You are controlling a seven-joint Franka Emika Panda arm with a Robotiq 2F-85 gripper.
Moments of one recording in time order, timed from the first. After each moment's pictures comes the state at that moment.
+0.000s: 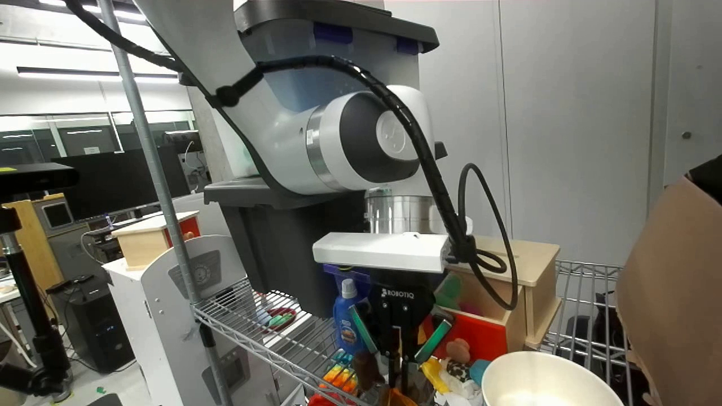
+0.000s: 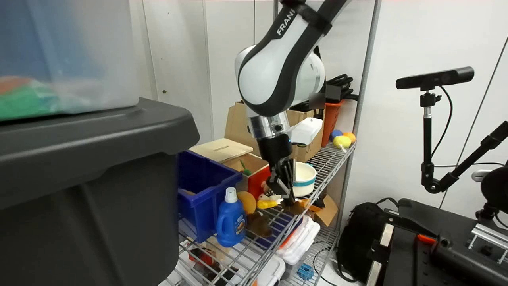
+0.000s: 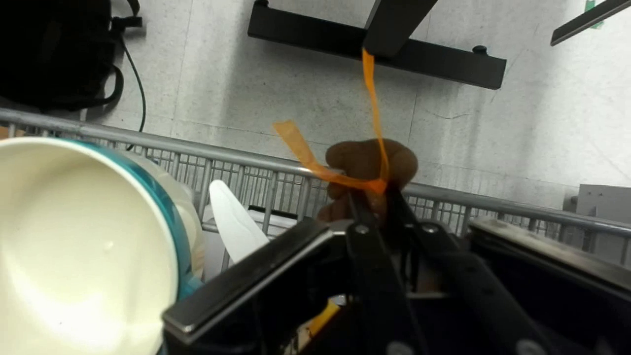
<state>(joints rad) -0.06 0.71 0.00 -1.80 -0.13 2.21 -0.22</state>
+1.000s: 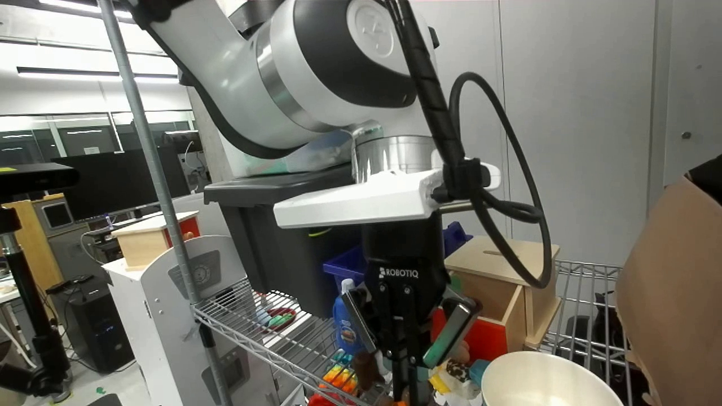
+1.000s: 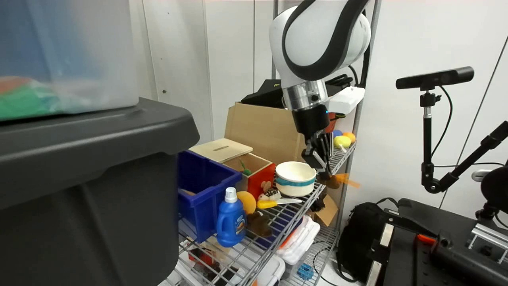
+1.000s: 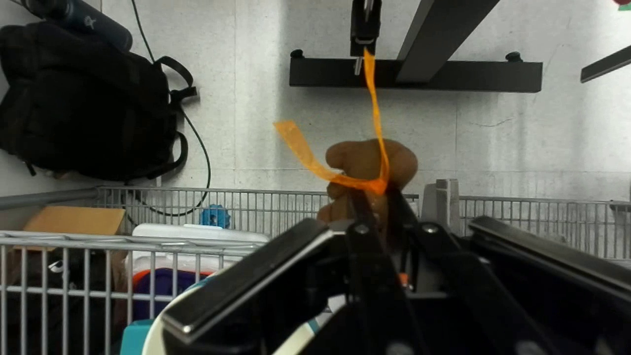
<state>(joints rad) -0.06 0.46 -0.09 -2.05 -0.19 2.21 -0.09</state>
